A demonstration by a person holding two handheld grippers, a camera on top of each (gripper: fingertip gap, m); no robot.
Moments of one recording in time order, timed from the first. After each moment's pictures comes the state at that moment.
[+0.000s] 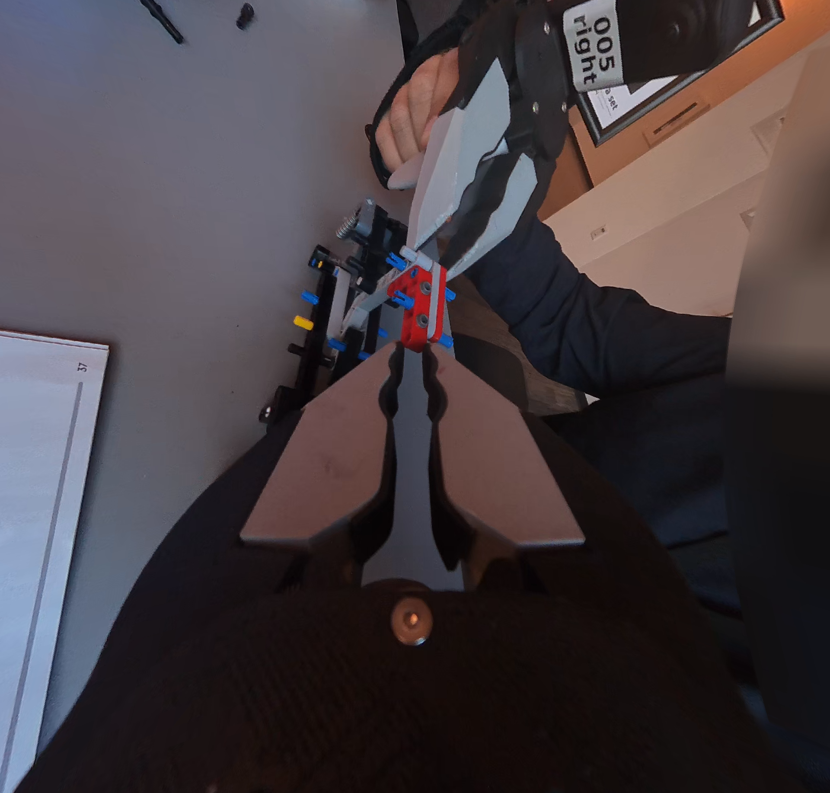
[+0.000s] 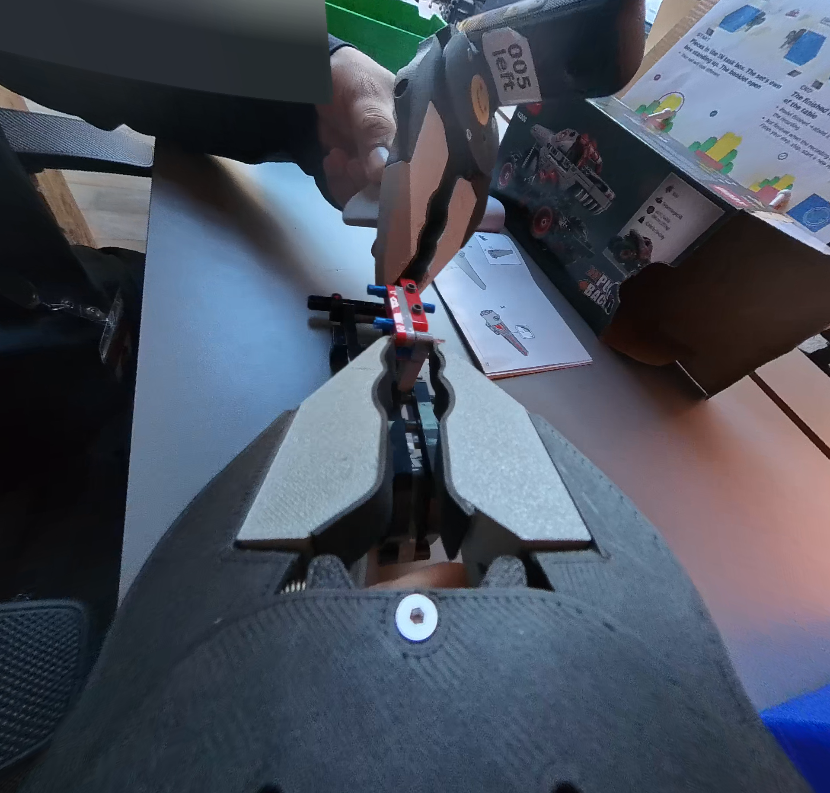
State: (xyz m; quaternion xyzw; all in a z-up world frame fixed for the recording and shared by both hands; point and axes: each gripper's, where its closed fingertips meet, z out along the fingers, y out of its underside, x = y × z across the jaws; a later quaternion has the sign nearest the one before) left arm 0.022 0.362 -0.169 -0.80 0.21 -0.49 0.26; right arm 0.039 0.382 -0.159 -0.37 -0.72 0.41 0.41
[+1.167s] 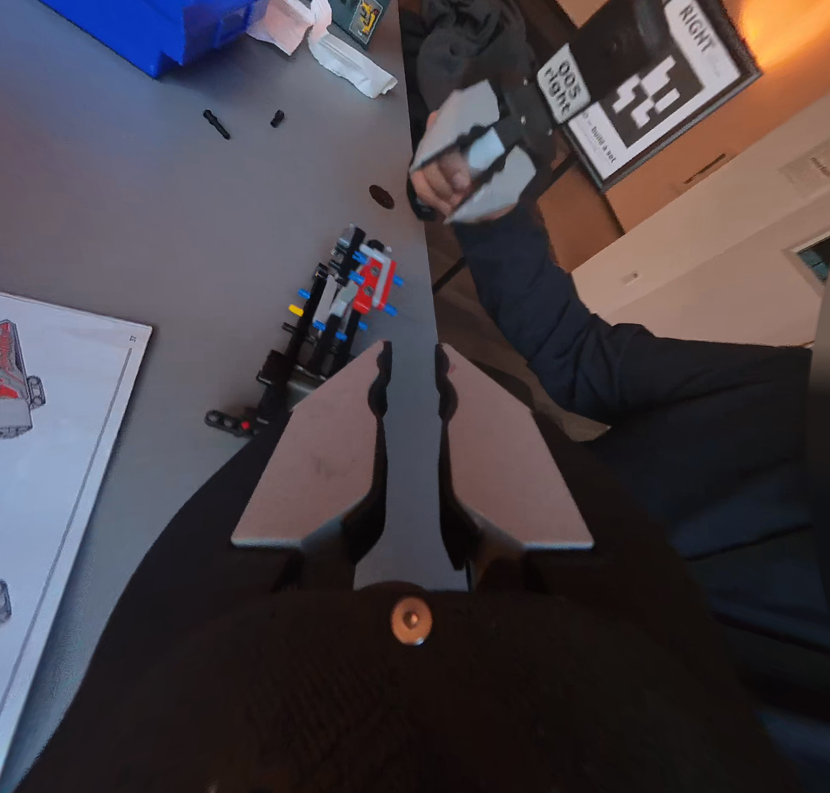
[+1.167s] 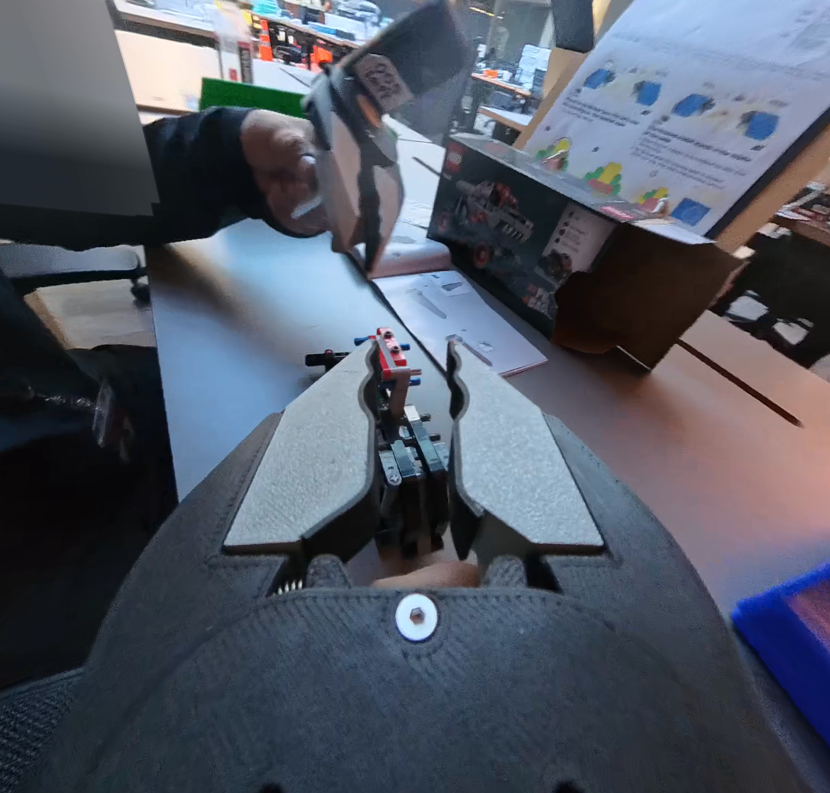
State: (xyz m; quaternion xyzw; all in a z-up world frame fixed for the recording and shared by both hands) left arm -0.005 0.336 -0.129 -0.80 0.20 -0.46 0.35; right arm 0.066 0.395 -0.115 -0.43 -0.64 0.45 0.45
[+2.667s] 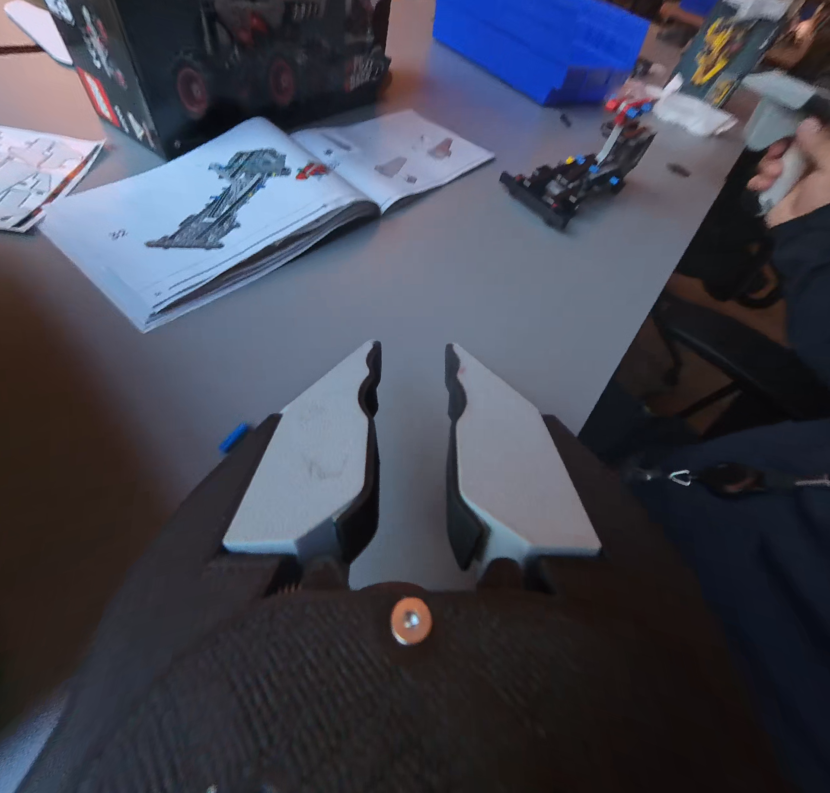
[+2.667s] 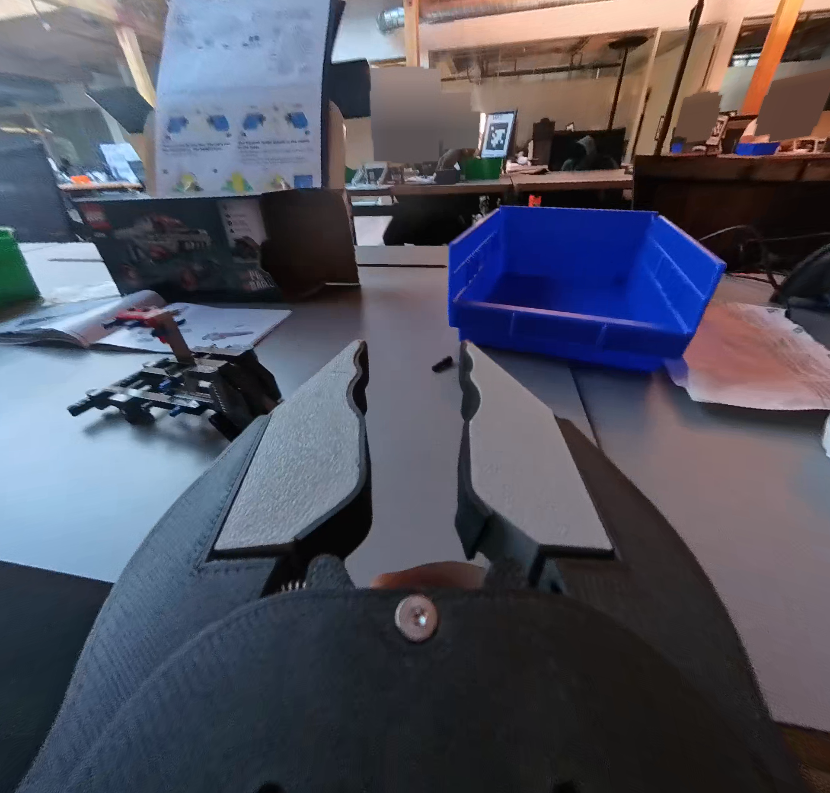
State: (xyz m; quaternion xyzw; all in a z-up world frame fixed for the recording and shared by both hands) left arm -0.184 0.125 -0.187 -0.83 -0.01 -0.11 0.54; right arm 0.215 0.480 -0.139 -0.63 -0.30 0.34 0.63
